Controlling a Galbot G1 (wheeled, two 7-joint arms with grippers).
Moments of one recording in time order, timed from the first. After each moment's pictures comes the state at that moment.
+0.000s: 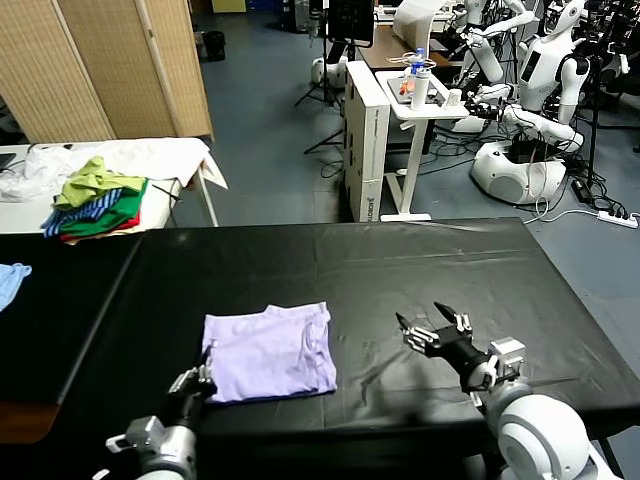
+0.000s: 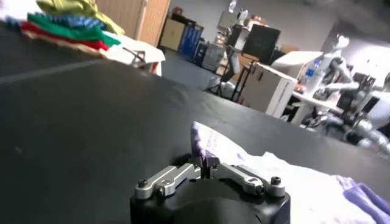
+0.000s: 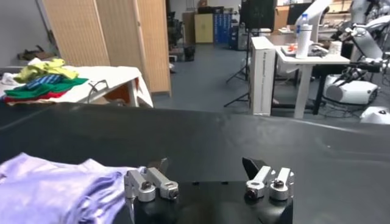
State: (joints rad) left arm 1.63 -1.60 -0.68 -2.07 -0.31 0.21 0.00; right arm -1.38 0.95 0.45 2.22 0.66 -0.53 0.16
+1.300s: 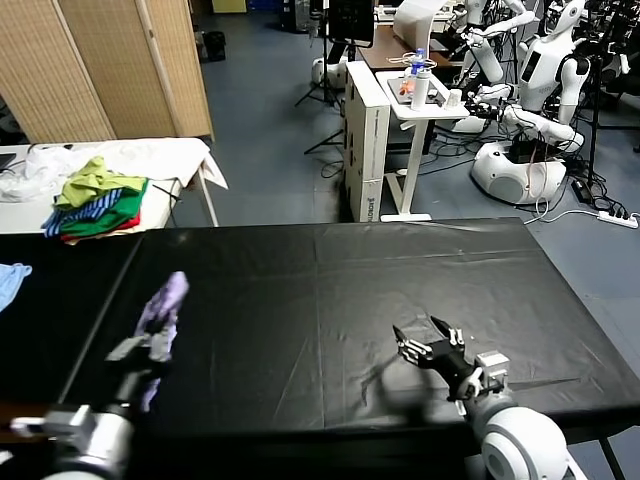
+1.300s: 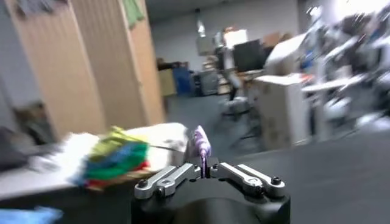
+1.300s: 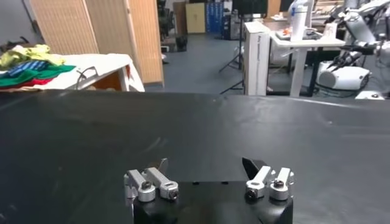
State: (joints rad) left arm 1.72 -1.29 -0.66 -2.42 -0.36 0.34 -0.11; right arm -1.43 1.04 0.44 2.19 0.57 -0.52 0.15
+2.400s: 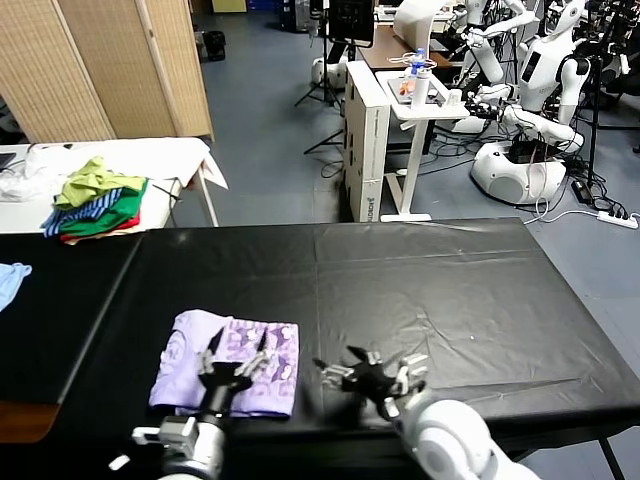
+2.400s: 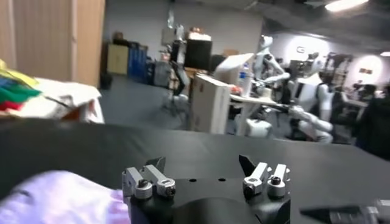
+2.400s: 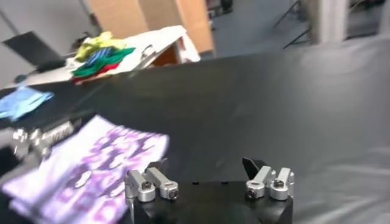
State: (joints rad) left arm 1.67 -1.47 -0.45 -2.24 -0.10 0.18 -0.07; right arm -1.16 1.08 -0.01 2.08 0.83 -0.60 0.25
